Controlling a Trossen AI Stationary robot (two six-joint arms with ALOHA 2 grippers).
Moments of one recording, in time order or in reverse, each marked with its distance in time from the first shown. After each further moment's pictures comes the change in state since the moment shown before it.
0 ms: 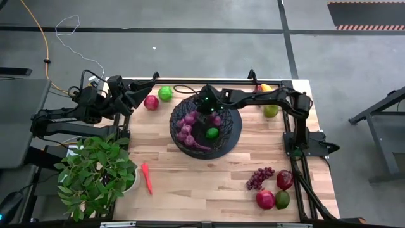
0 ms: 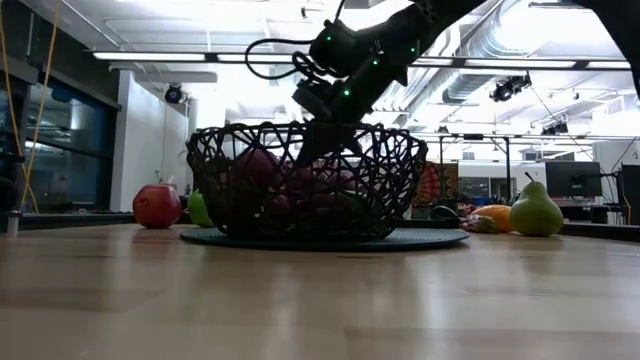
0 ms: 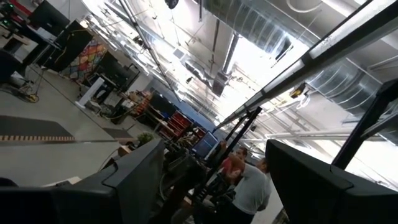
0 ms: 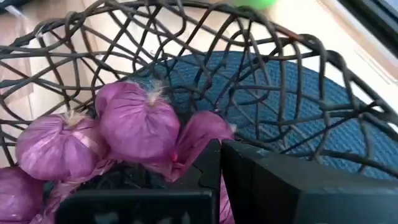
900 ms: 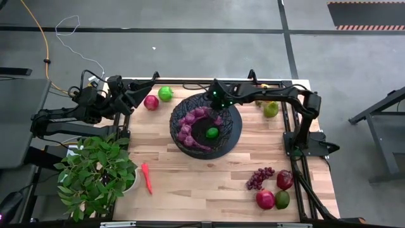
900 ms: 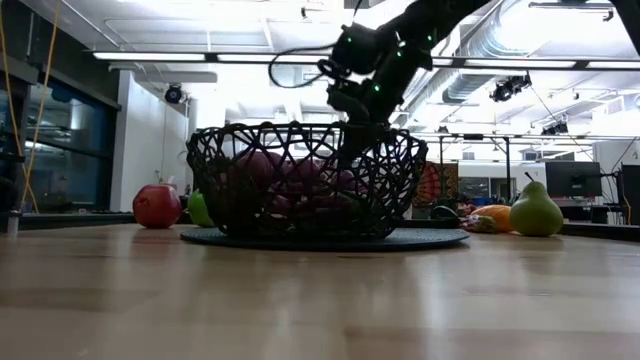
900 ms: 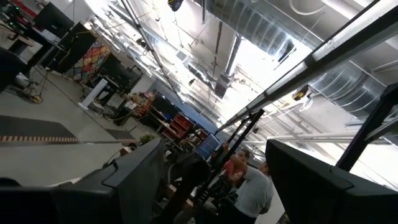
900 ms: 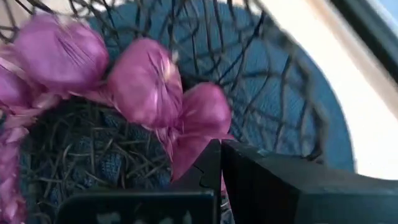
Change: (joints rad) left arm 0.000 0.000 0.000 0.000 -0.016 0.000; right arm -0.060 -0.122 -0.068 -0.221 0.042 -0.016
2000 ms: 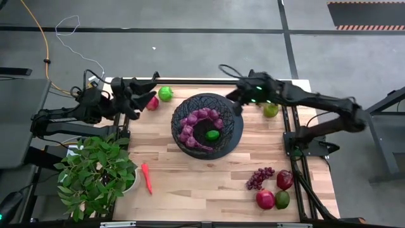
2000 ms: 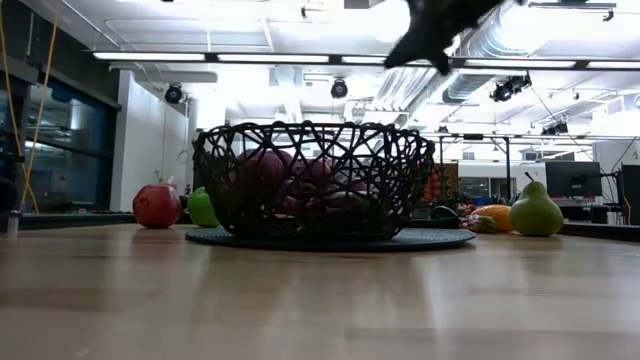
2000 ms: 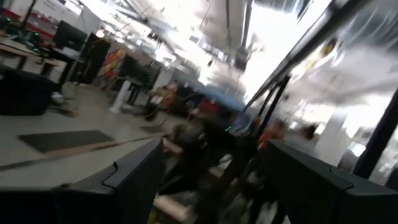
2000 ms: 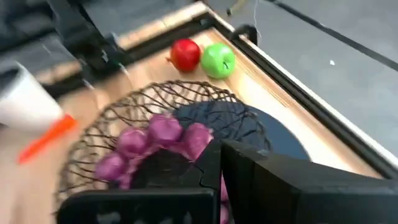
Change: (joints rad) left arm 0.000 0.000 0.000 -0.112 -0.002 0.226; right arm 0.010 -0.646 -0.309 0.146 -0.020 0.082
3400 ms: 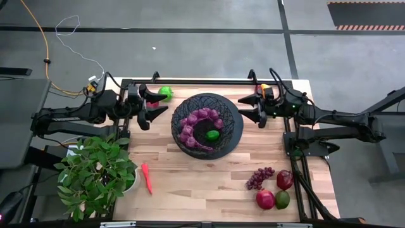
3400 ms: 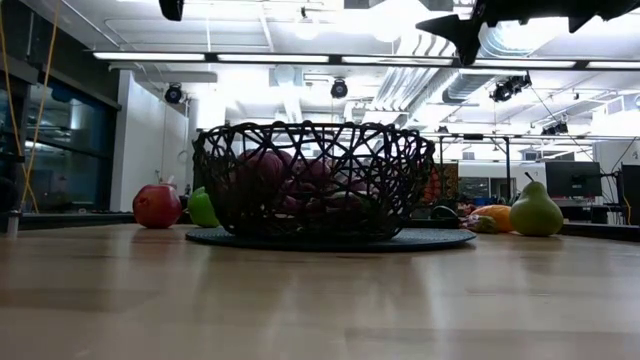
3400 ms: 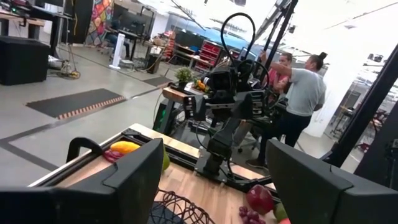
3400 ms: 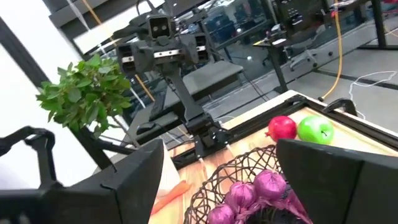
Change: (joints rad) left arm -0.001 0.054 0.000 -0.176 0.108 0.071; right arm 0.077 -0.369 -0.443 0.602 -0.171 0.192
